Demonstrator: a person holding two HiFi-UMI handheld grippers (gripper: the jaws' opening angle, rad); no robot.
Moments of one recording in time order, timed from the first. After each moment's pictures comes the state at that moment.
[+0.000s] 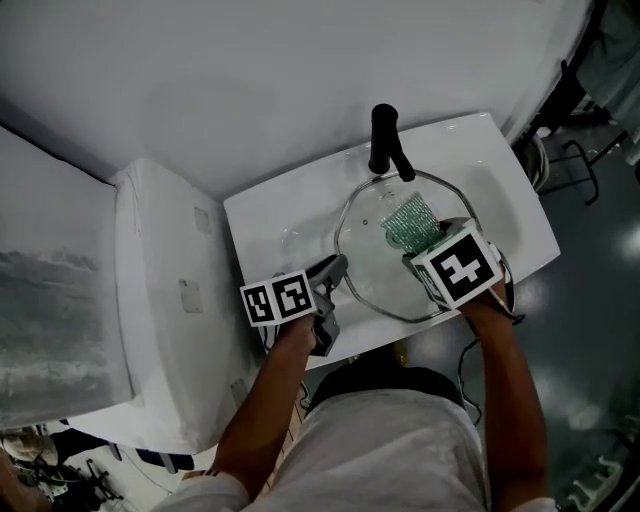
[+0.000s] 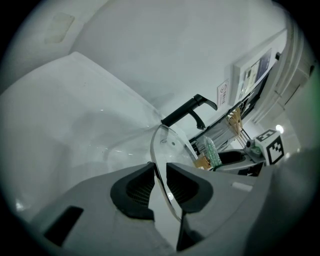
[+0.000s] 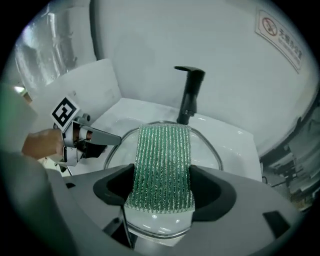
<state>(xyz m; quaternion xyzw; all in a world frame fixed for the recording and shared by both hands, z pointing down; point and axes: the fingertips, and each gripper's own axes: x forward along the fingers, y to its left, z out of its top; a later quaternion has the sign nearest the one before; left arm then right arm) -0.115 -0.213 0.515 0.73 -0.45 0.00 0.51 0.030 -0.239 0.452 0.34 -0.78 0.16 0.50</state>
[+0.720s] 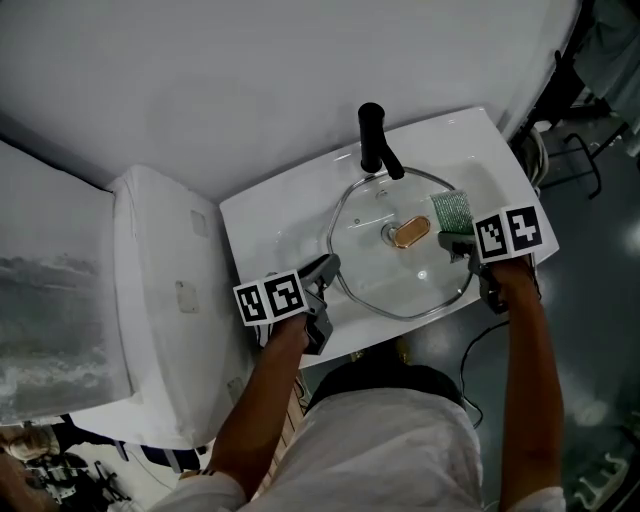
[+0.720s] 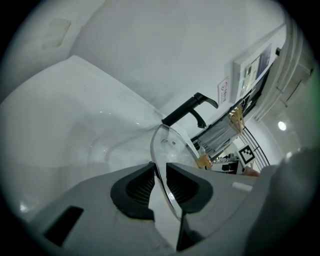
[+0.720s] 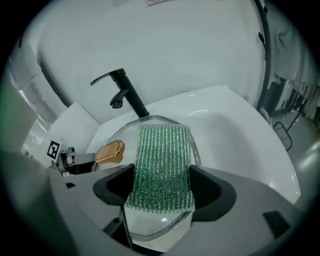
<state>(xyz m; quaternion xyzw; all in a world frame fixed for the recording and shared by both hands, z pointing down) -0.114 -0.213 0.515 0.73 -0.46 0.01 0.50 0.125 -0.272 0.497 0.39 -0.76 0.38 0.35</state>
